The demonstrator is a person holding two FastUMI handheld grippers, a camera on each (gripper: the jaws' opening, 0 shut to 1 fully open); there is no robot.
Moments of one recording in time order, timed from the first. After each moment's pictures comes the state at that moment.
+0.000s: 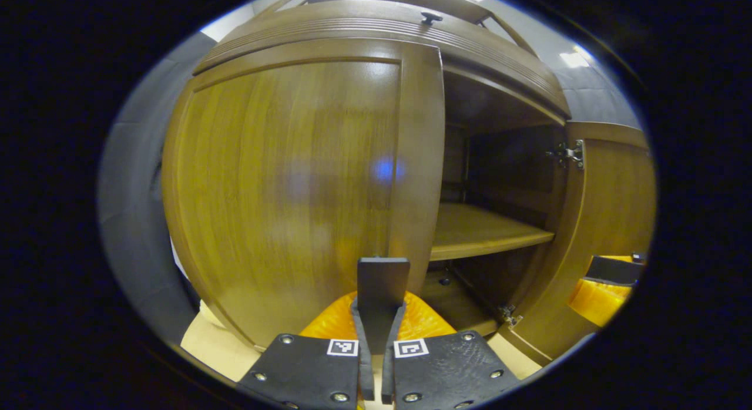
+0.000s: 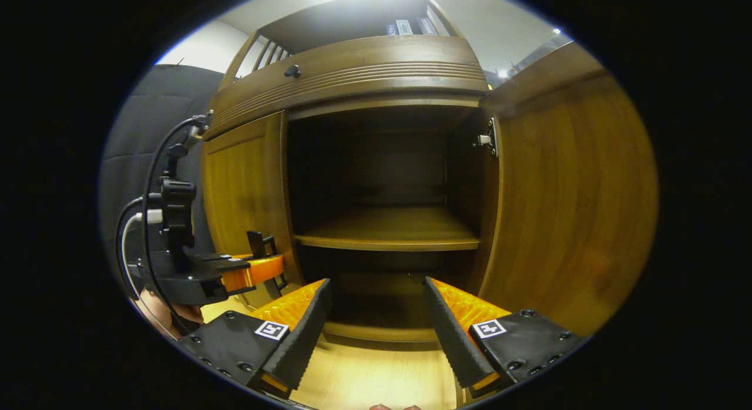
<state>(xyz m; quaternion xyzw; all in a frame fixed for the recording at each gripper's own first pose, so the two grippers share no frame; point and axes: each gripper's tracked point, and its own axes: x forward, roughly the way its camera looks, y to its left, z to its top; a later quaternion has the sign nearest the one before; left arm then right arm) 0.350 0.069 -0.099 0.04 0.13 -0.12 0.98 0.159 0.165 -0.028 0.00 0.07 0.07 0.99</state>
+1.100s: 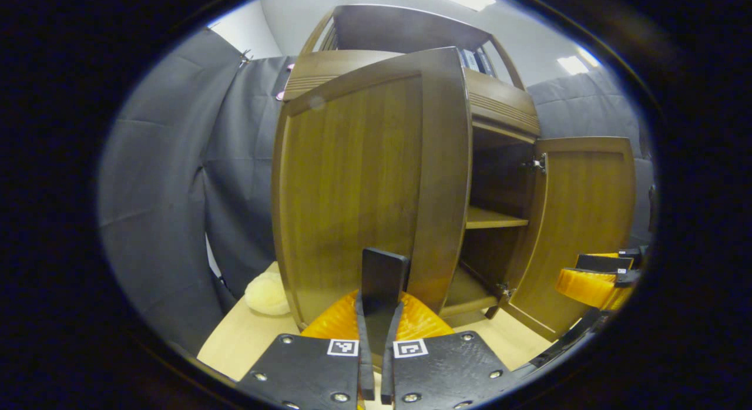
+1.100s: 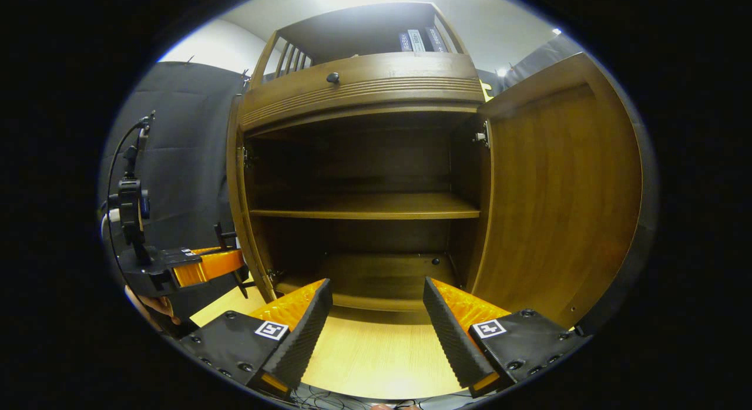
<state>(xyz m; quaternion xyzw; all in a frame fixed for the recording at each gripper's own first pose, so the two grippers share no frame) 0.352 0.073 -0.093 0.05 0.10 -0.09 0.99 0.063 0.201 -0.050 0.00 0.08 0.08 0.99</state>
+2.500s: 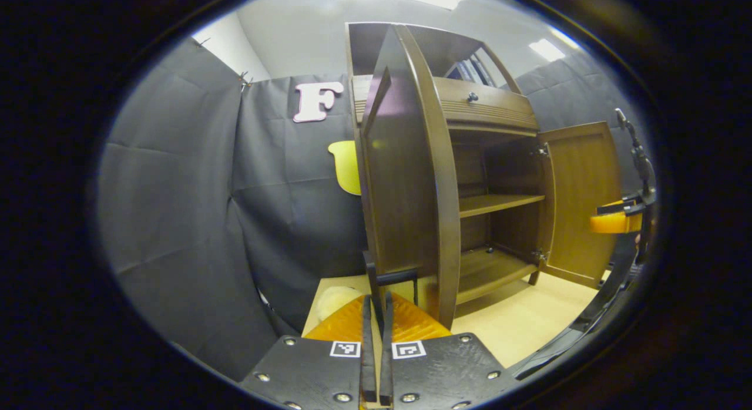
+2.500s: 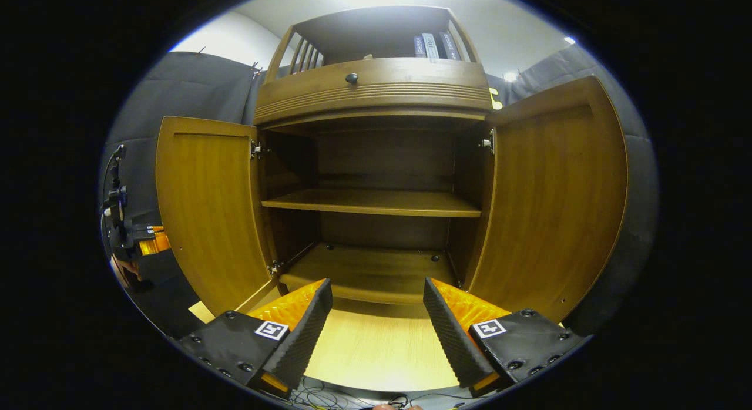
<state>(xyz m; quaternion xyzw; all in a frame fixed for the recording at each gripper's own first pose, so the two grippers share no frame) 0.348 0.079 -0.089 0.12 0.06 -0.11 0.98 0.035 0.215 -0.043 -0.03 0.09 0.08 0.99</state>
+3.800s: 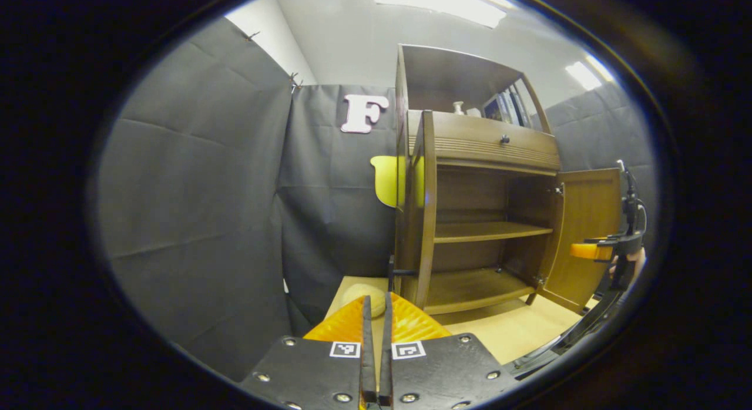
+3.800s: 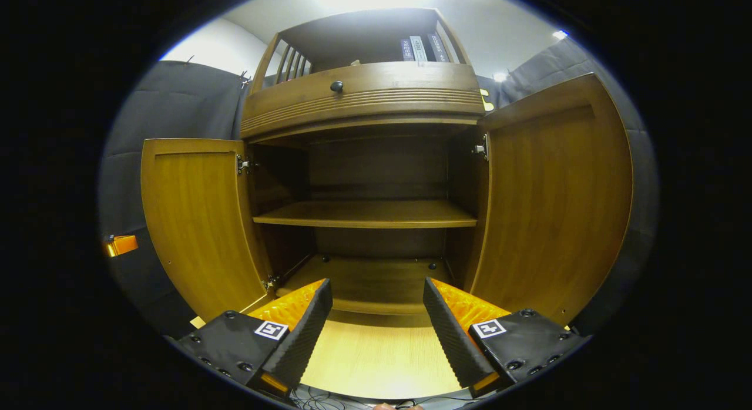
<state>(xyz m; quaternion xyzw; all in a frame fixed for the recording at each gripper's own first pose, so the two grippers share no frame) 0.285 0.097 -0.026 0.04 0.04 -0.01 1.00 0.056 0.211 -0.029 0.00 0.07 0.07 0.99</state>
